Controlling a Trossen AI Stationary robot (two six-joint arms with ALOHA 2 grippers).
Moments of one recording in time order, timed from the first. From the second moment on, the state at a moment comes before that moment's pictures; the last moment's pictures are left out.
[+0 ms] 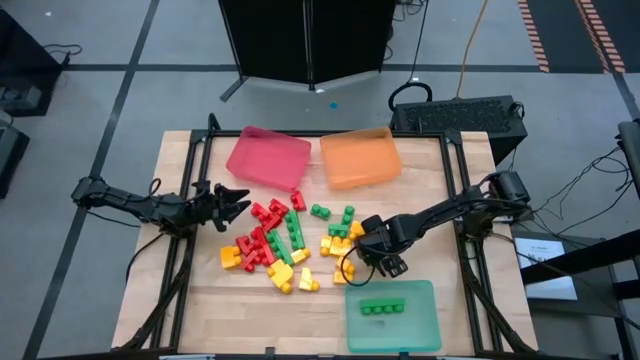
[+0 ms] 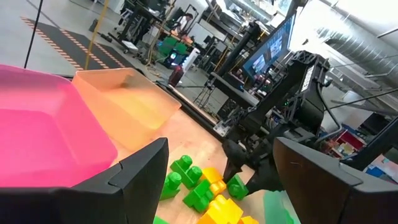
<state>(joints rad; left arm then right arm) -0.26 0.22 0.04 0.24 -0.58 -0.60 0.25 1.73 0.95 -0.68 0.04 -0.20</state>
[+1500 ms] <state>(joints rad) -0.26 0.22 0.04 0.20 -0.58 -0.60 0.59 1.63 1.26 -0.65 -0.08 0.69</state>
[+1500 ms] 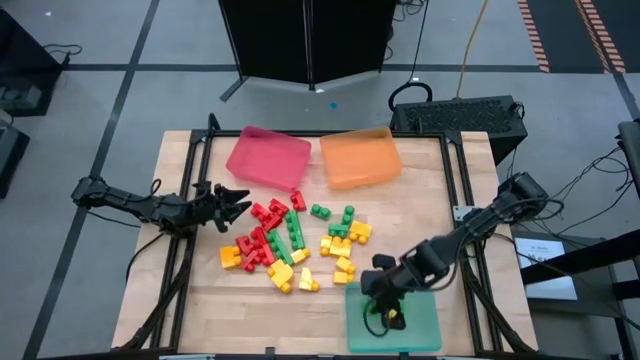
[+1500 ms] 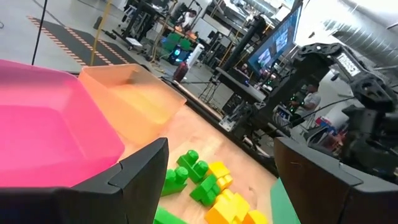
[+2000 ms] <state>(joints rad) -0.26 0.22 0.04 0.18 -0.58 -0.60 0.62 1.73 1.26 -0.68 -0.09 0.82</state>
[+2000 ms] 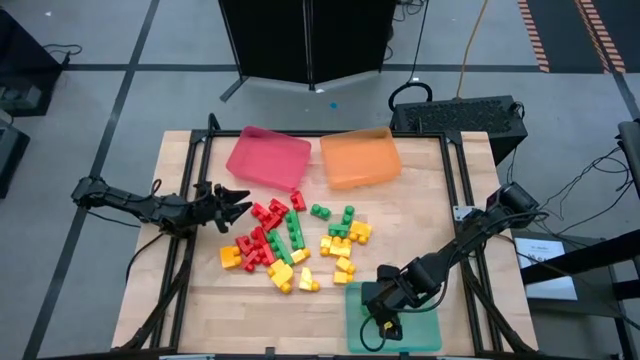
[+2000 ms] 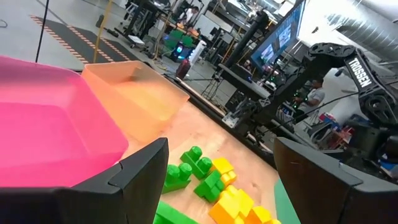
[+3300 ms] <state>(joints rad) -0.26 0.22 0.04 0.17 -0.58 -0.60 0.09 1.72 1.04 -0.55 0.13 0.33</state>
